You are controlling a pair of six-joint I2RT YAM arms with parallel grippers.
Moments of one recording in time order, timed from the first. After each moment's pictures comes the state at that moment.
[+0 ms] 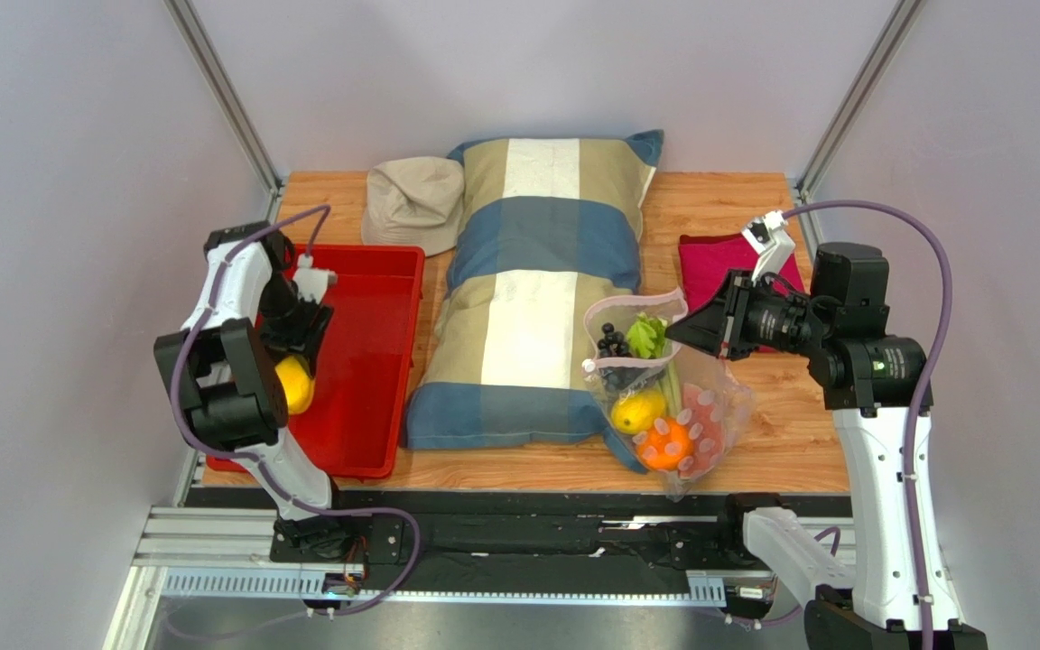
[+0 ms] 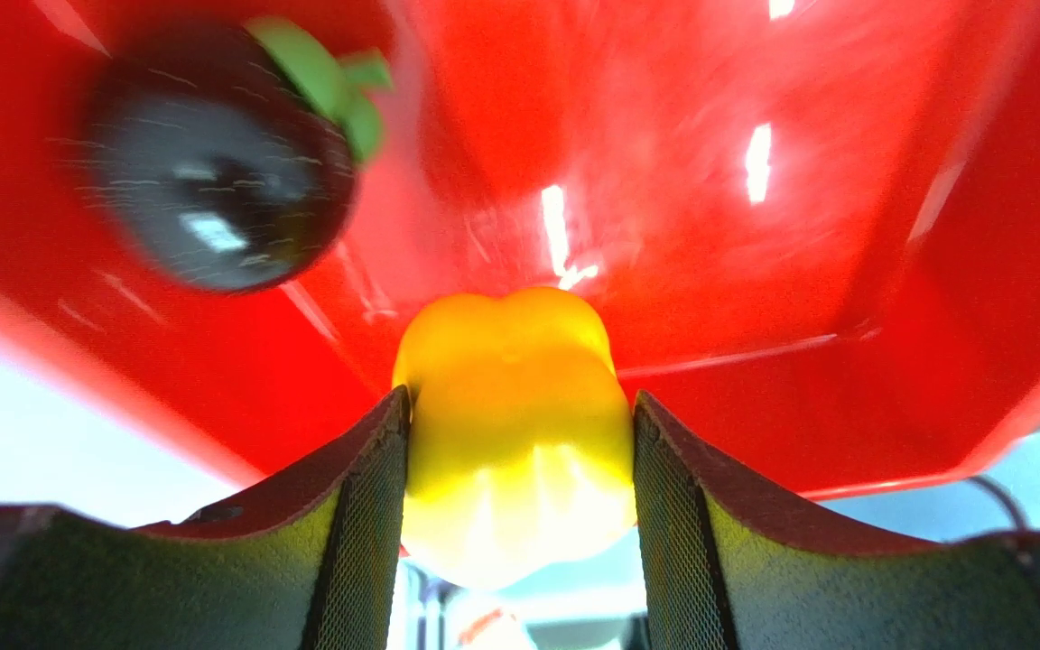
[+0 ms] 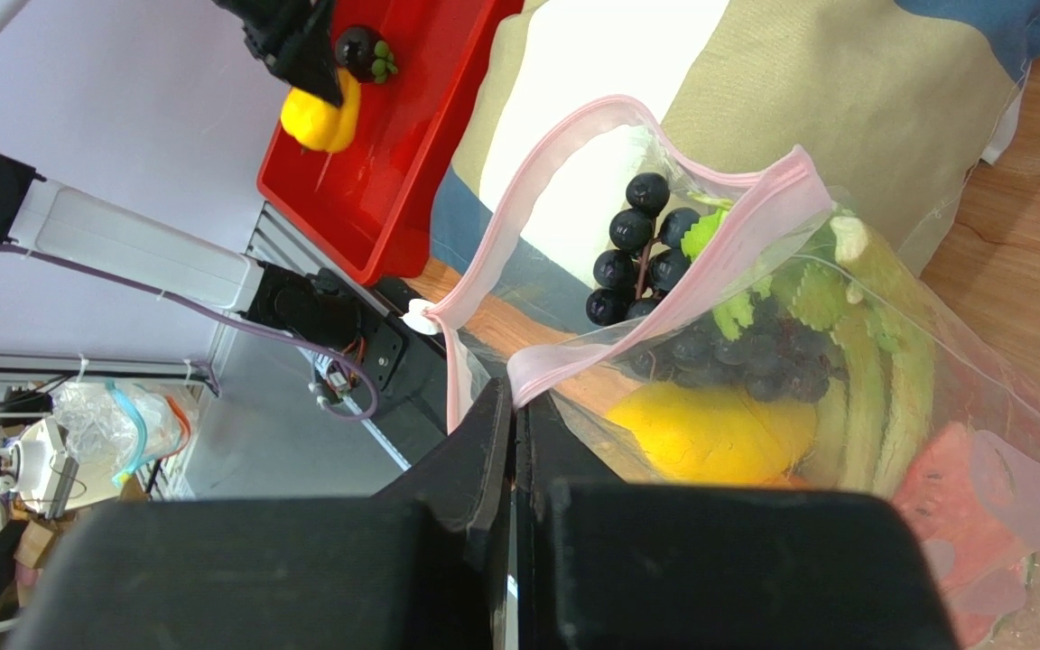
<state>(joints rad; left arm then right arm) 0.26 1.74 1.36 -1.30 0.02 0.50 0.03 0.92 1.30 -0.99 -0.81 0.25</state>
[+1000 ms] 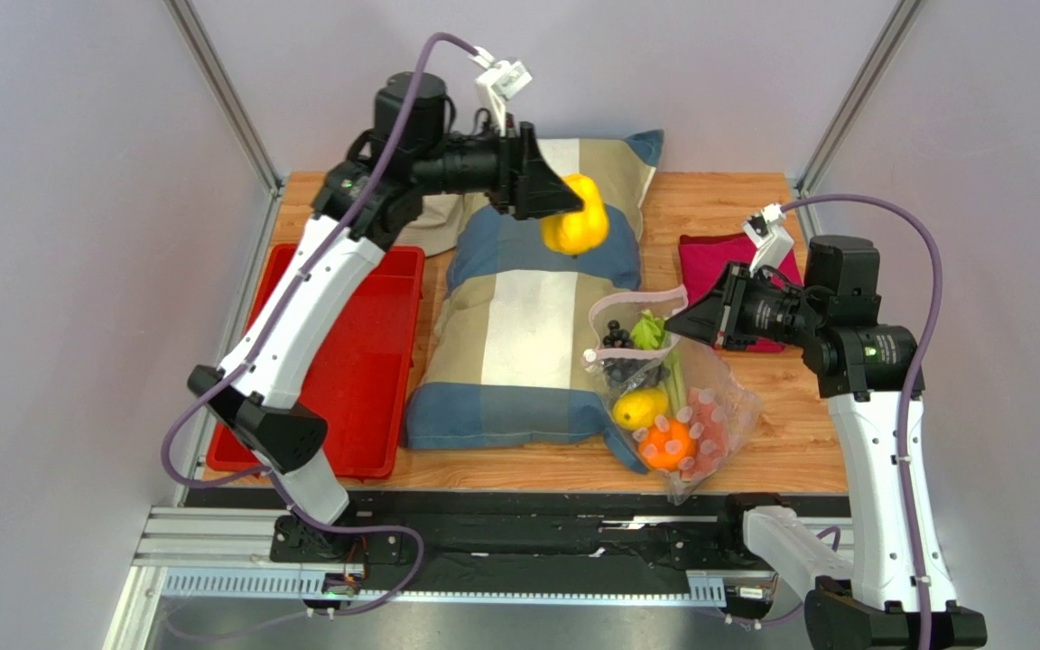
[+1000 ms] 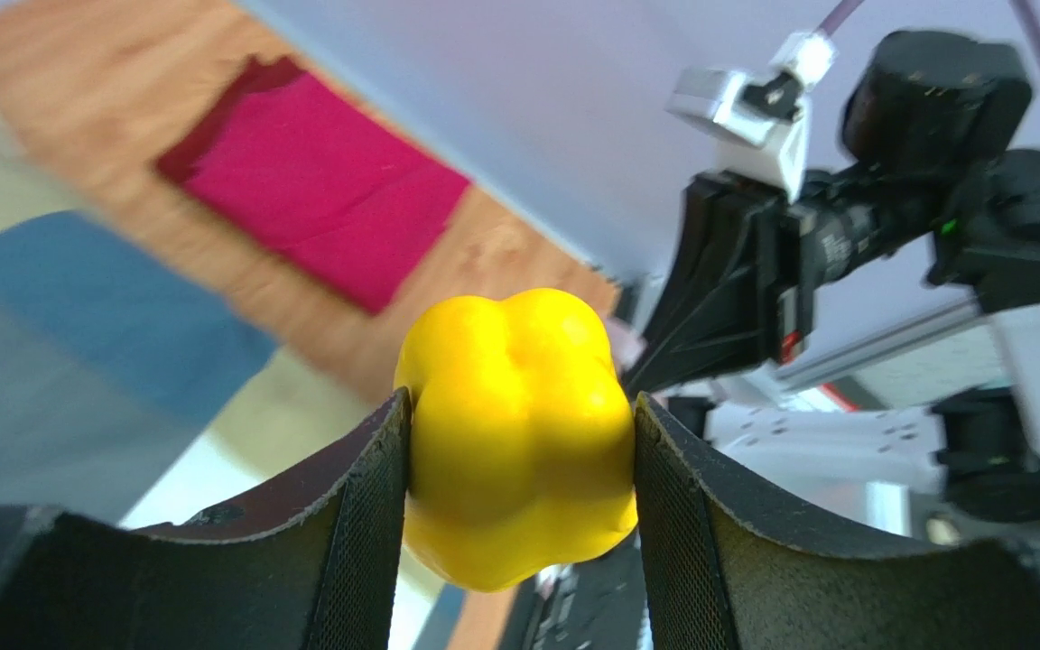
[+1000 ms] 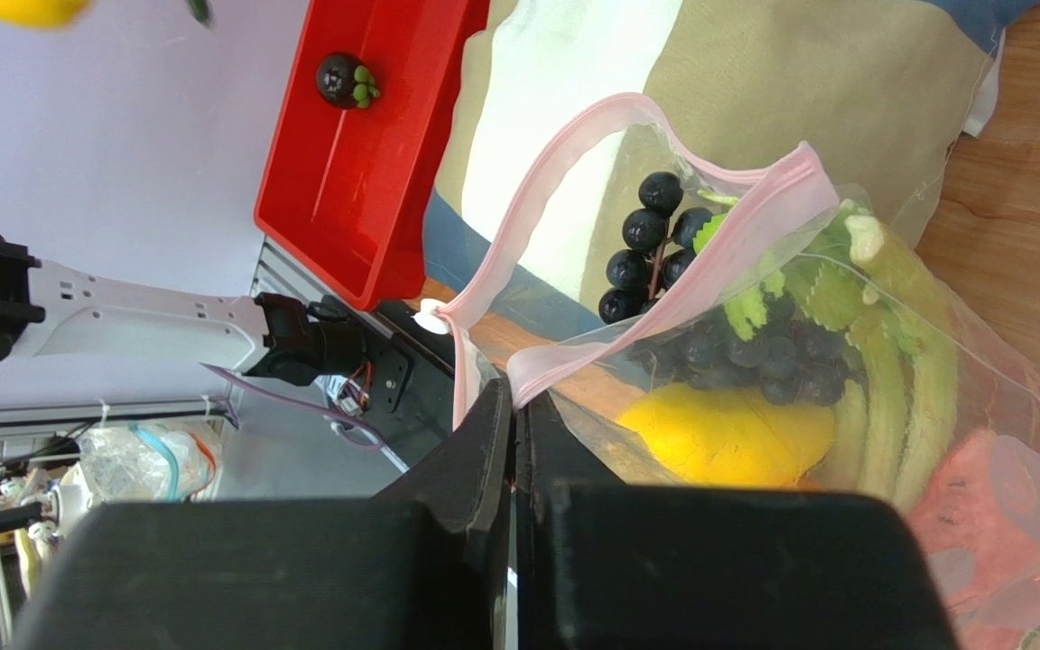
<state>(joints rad) -0.56 1.68 2.11 -0.67 0.72 -0.34 0.03 0.96 1.29 -0.97 -0.76 0.31</state>
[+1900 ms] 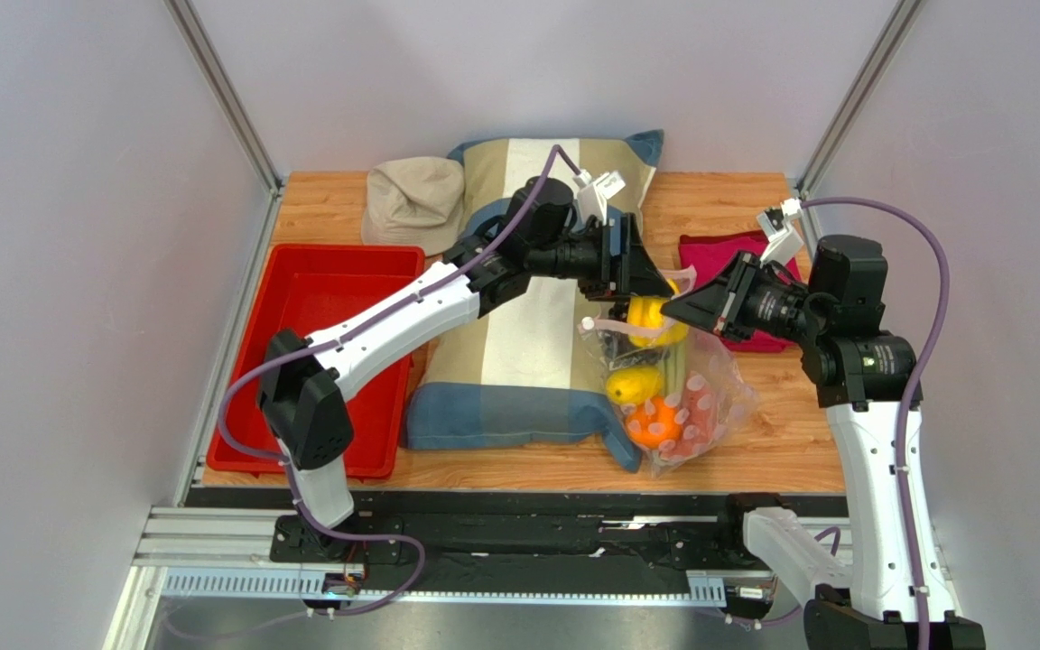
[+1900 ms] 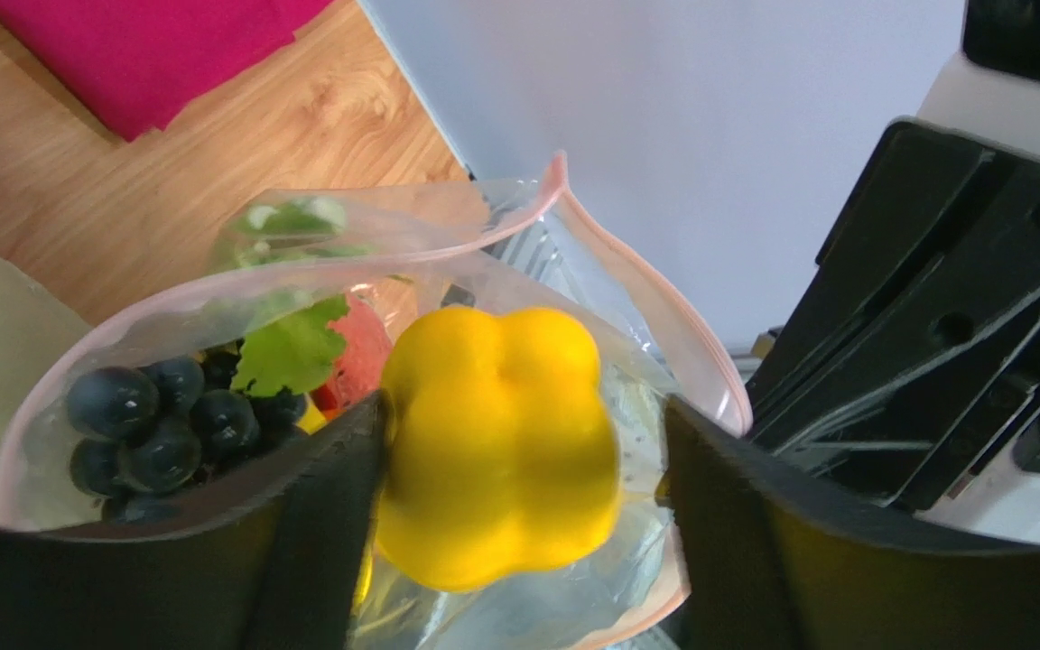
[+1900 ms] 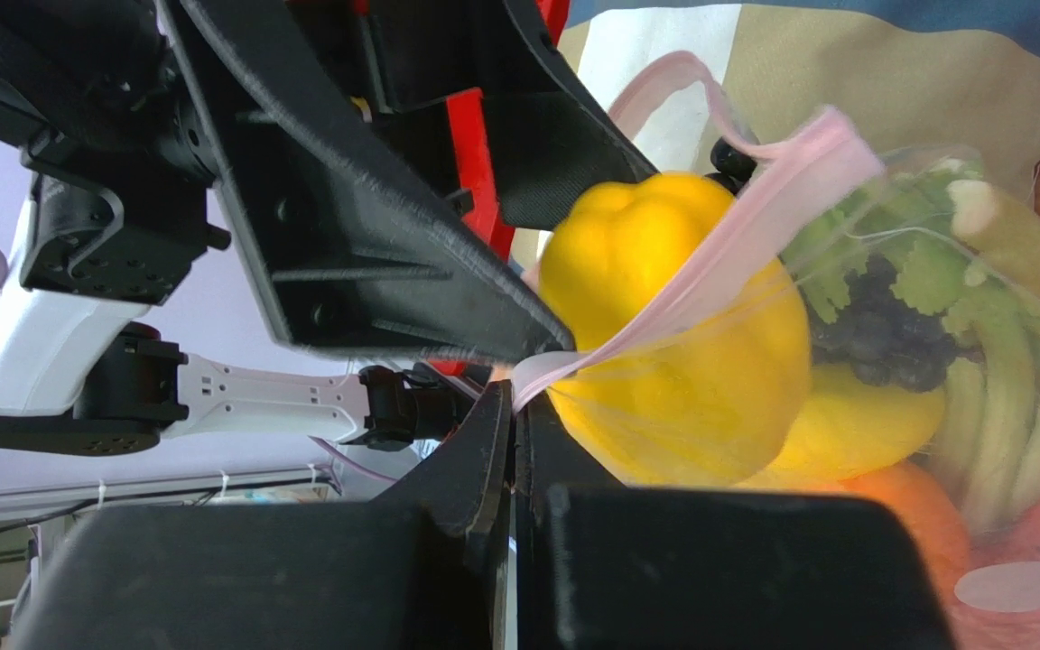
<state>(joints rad) -0.84 1.79 1.69 -0.21 0.58 -0.86 0.03 0.92 1.24 -0.80 -0.77 0.58</state>
